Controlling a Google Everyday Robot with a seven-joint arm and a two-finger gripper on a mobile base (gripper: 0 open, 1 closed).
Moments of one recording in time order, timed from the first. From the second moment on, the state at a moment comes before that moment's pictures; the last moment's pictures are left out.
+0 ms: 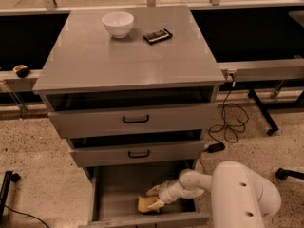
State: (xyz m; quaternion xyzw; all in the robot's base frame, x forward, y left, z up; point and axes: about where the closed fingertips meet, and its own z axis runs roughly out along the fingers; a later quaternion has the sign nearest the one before) arm 0.530 0.000 0.154 -0.64 0.66 0.29 0.28
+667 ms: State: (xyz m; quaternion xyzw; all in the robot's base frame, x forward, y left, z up) arm 0.525 0.001 0.123 -0.67 0.64 0.28 0.26
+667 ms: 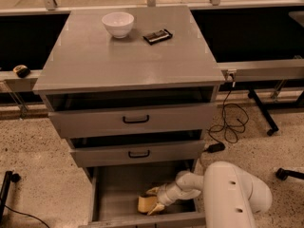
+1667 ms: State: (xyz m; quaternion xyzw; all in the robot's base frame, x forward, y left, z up) arm 0.529 0.003 0.117 -0.67 0.63 0.28 0.27
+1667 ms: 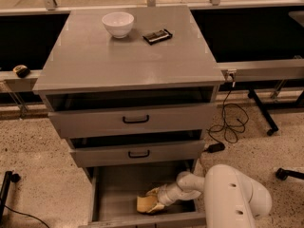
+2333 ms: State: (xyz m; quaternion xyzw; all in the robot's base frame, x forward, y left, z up) arm 0.531 0.015 0.179 -0.67 0.59 0.29 0.35
